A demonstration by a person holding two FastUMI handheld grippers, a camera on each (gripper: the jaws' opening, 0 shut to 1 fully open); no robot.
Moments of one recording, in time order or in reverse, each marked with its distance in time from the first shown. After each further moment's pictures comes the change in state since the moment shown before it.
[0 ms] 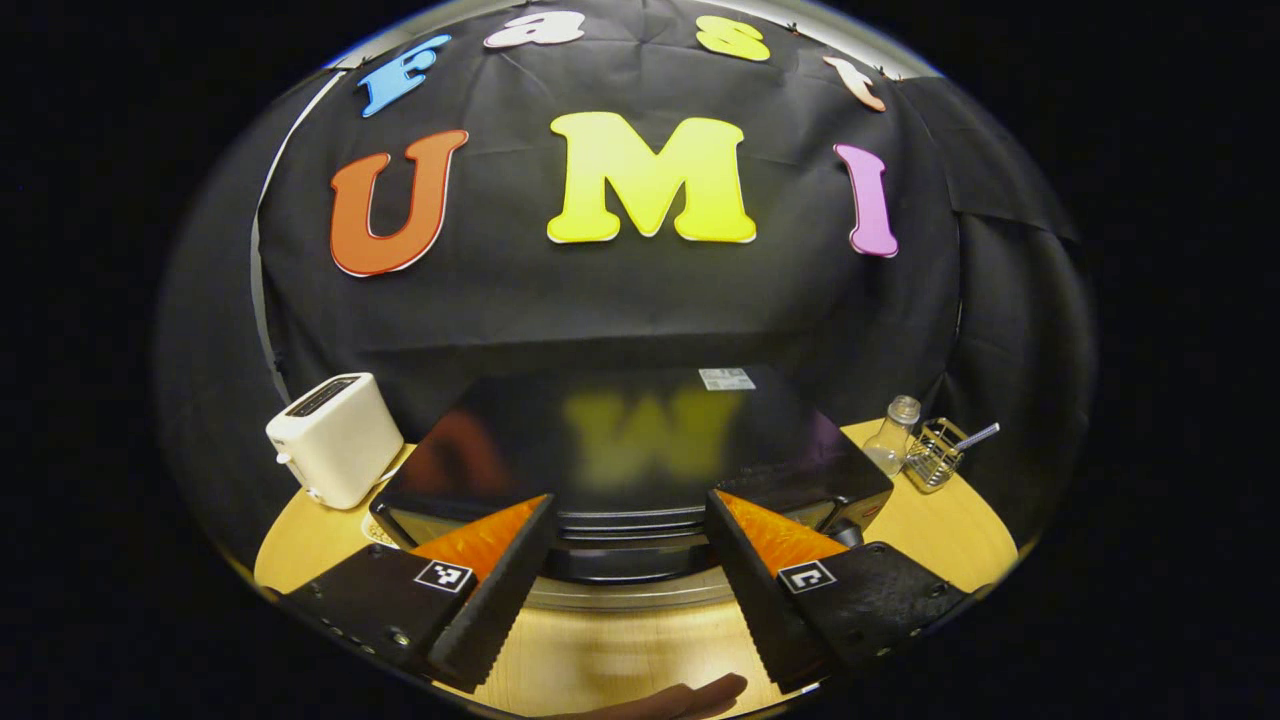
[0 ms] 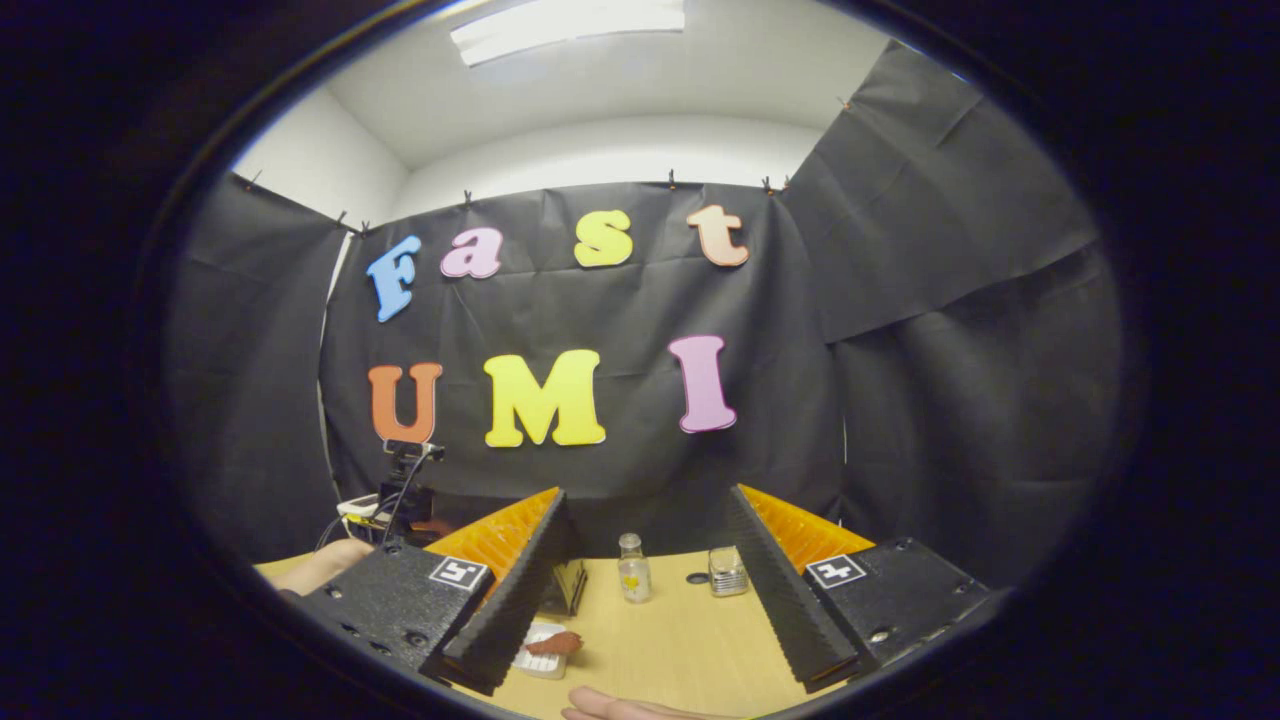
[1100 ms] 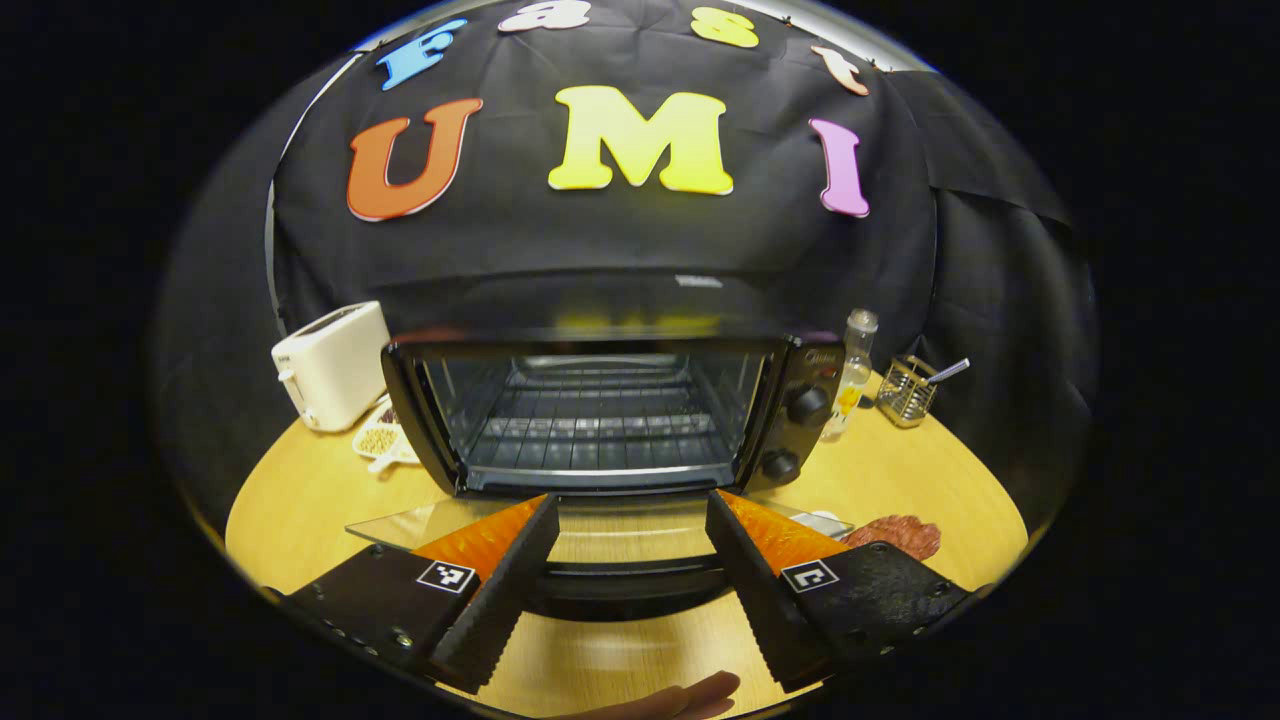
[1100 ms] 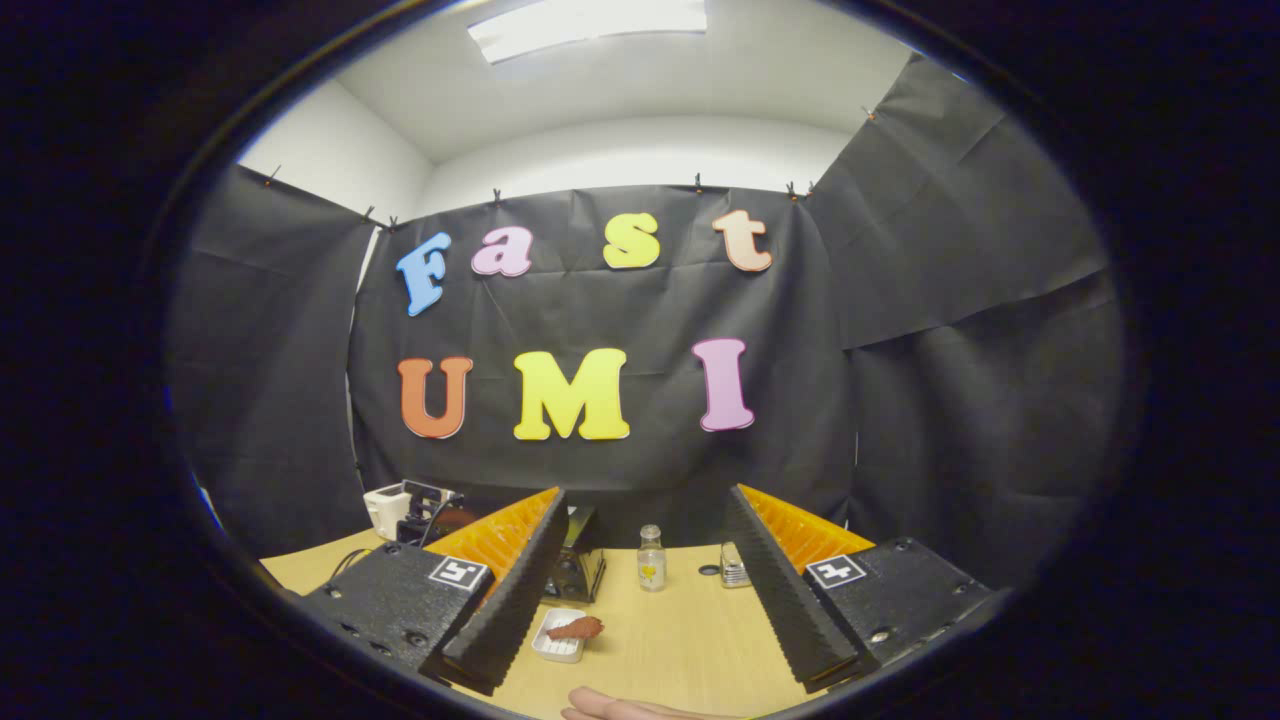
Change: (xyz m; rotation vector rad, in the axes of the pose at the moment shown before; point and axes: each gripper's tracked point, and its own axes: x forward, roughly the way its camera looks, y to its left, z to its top) left arm -0.059 -0.013 -0.128 -0.051 0.152 -0.046; right arm -0.048 0.033 0.011 -0.029 0.040 0.069
